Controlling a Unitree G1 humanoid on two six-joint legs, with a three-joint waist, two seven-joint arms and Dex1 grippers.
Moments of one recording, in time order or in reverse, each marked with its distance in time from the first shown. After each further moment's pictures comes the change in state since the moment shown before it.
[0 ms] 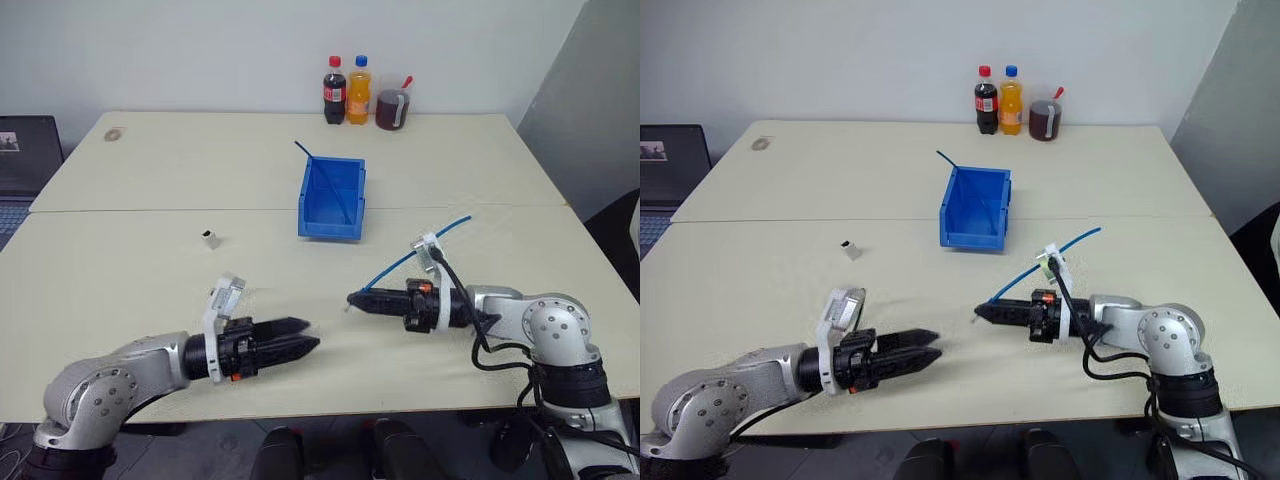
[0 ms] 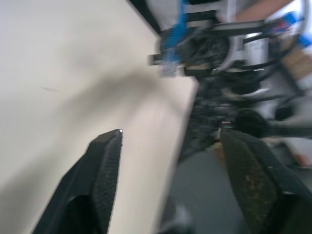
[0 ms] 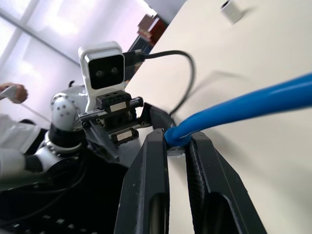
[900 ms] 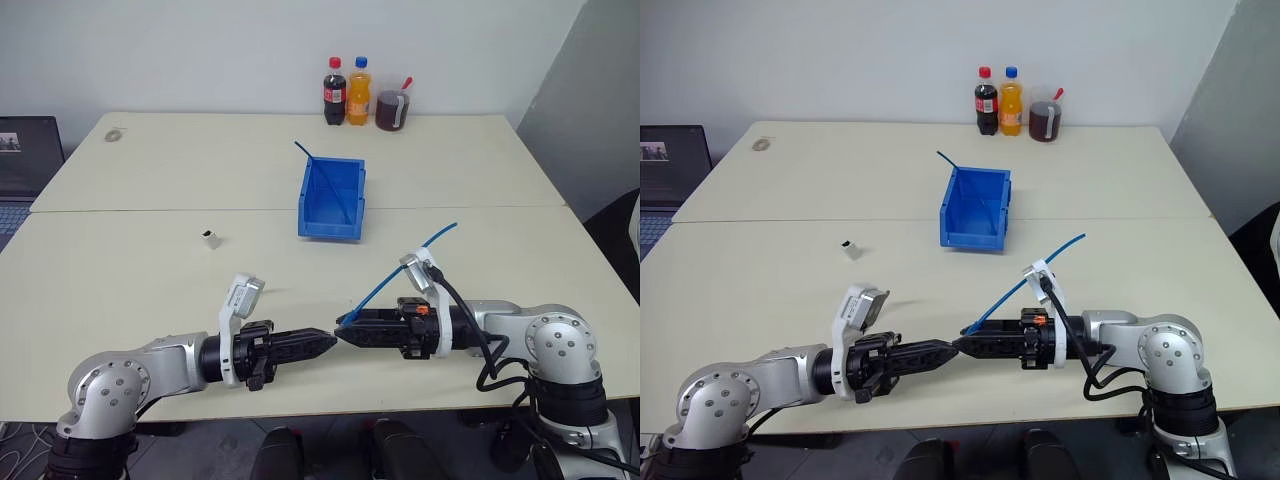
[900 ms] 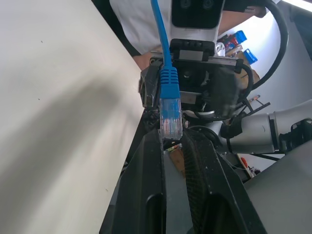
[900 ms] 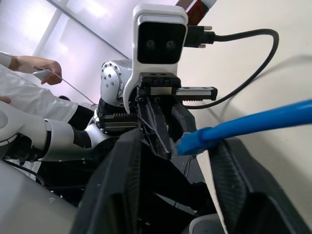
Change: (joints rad) left arm -0.045 -0.089 0.003 -0.066 -0.361 0.303 0.036; right arm 0.062 0.057 -0.009 -0.148 0.126 0.136 -0.007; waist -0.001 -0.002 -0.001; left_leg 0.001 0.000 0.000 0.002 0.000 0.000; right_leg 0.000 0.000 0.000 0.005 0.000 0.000
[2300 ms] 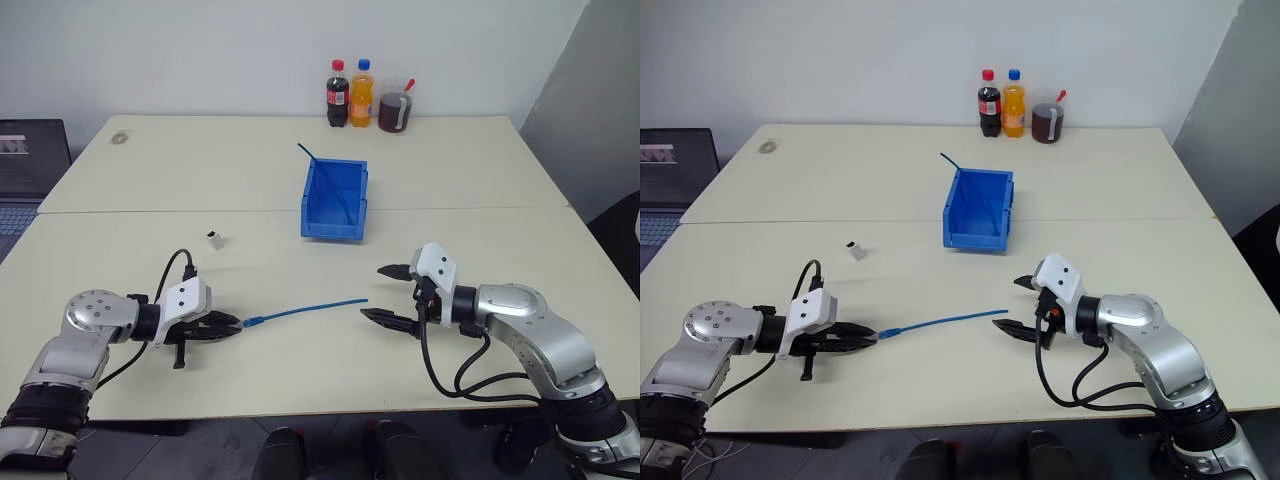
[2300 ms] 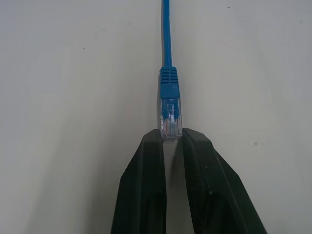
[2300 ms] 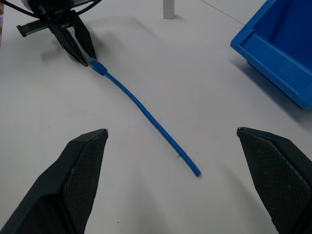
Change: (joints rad) left arm -0.149 0.272 -0.190 0.651 1.052 -1.034 -0.591; right arm 0.061 -0.164 0.212 -0.034 -0.923 -0.667 0.287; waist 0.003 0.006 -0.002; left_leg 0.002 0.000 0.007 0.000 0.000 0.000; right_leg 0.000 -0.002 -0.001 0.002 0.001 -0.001
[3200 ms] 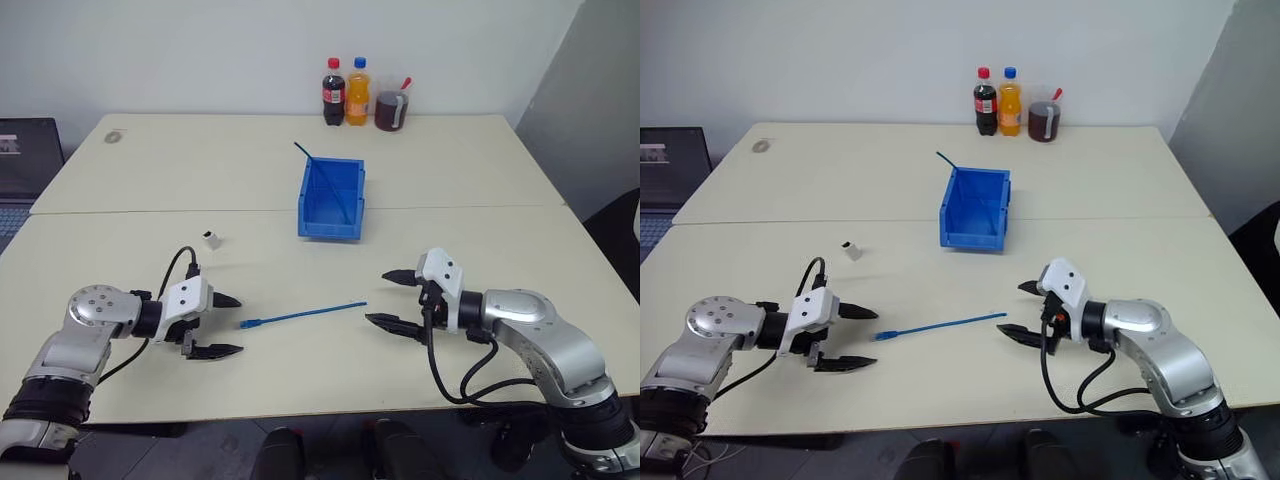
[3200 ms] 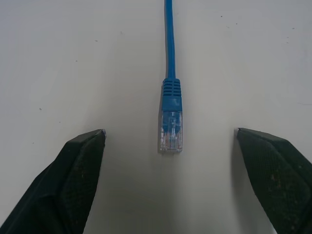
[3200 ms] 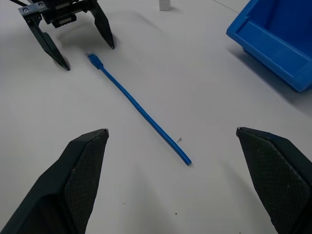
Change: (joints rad) left arm -0.053 0.024 -0.046 0.123 0.072 -0.252 -0.071; right arm 0.039 -0.013 -0.038 -0.045 -0.015 0.029 0.001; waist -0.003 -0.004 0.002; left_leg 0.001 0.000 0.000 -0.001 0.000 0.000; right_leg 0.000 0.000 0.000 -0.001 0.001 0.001
